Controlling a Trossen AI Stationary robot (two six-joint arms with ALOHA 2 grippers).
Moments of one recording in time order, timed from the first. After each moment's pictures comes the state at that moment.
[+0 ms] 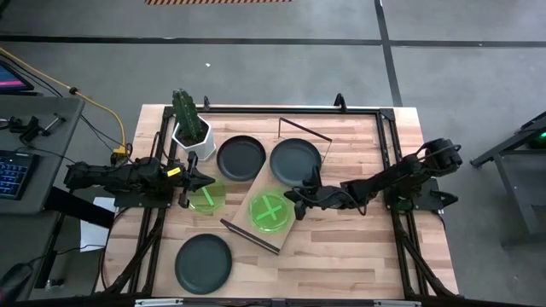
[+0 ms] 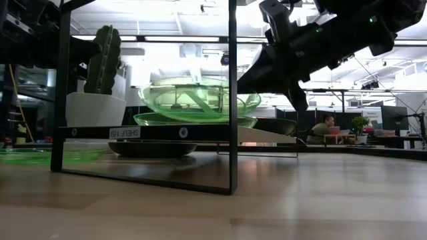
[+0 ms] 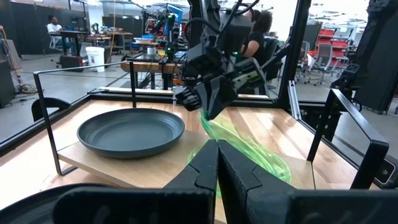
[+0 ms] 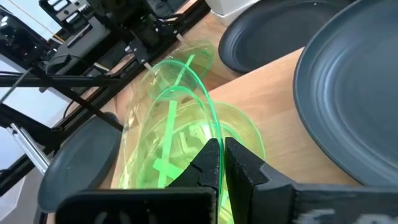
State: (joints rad) left arm -0.07 0.01 0.01 0.01 -0.03 -0.05; right arm 0.26 1.62 0.67 0.53 0.44 0.80
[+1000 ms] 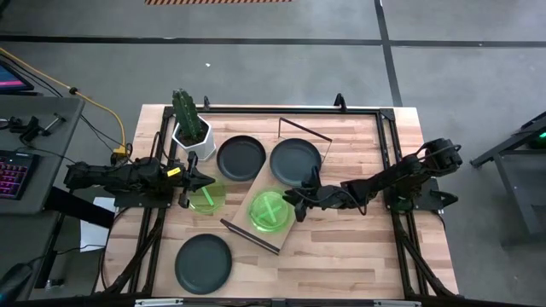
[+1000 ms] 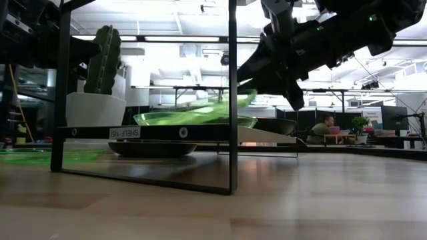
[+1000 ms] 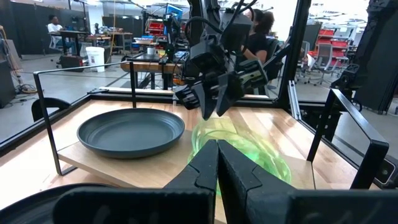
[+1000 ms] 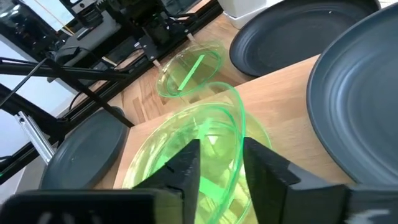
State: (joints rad) left arm -0.07 0.01 0.01 0.01 -0.03 -0.05; right arm 0.26 1.62 0.67 0.55 0.41 0.73
